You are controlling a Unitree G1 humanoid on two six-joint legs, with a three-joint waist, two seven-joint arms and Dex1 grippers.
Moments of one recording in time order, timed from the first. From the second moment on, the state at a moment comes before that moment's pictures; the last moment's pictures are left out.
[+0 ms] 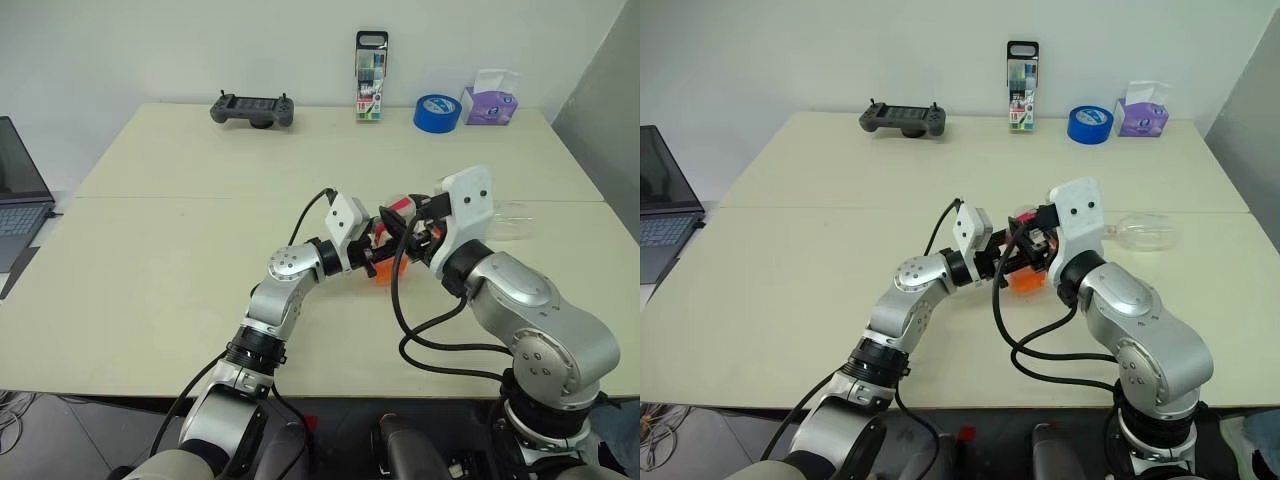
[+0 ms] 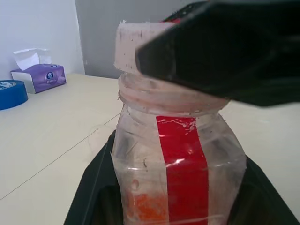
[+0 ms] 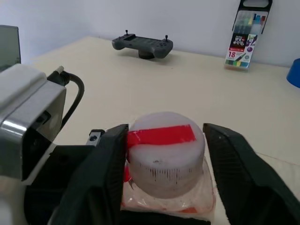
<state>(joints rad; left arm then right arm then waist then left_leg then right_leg) -0.64 0.10 -0.19 0.26 -0.24 0.10 -0.82 -0.52 -0.17 -0.02 -0.80 0.38 1.20 0.08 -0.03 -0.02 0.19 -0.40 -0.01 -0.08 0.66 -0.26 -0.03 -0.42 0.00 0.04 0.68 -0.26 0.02</state>
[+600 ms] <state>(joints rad) -0.64 0.09 -0.18 0.26 -0.24 0.10 -0.81 -0.35 -0.23 -0.34 -0.67 0.29 1.07 0.00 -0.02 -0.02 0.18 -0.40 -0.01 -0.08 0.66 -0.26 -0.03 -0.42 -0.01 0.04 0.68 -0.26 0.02</state>
